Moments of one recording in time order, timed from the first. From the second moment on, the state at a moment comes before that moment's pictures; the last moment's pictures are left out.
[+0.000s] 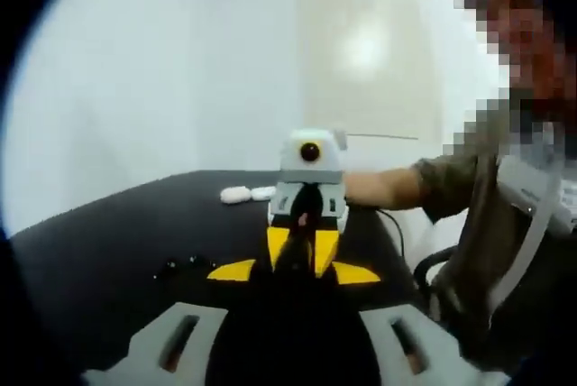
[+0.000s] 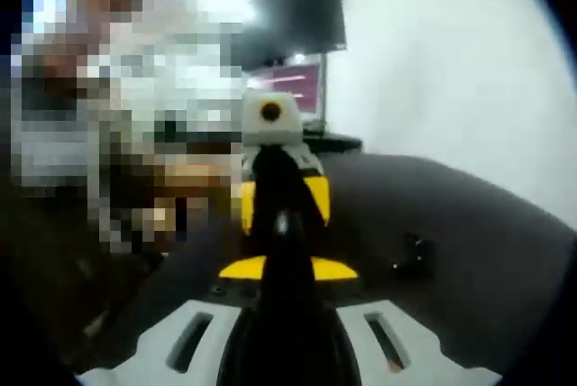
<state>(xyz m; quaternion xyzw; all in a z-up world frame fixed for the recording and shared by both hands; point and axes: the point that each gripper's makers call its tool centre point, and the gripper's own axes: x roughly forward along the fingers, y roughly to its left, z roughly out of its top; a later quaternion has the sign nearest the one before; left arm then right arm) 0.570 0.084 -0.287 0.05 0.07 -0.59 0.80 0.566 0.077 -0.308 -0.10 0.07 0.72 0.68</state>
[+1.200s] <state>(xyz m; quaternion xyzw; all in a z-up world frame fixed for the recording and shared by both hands) 0.579 0.096 -0.280 -0.05 0.13 -0.60 0.79 0.568 0.072 -0.305 -0.11 0.05 0.71 0.69</state>
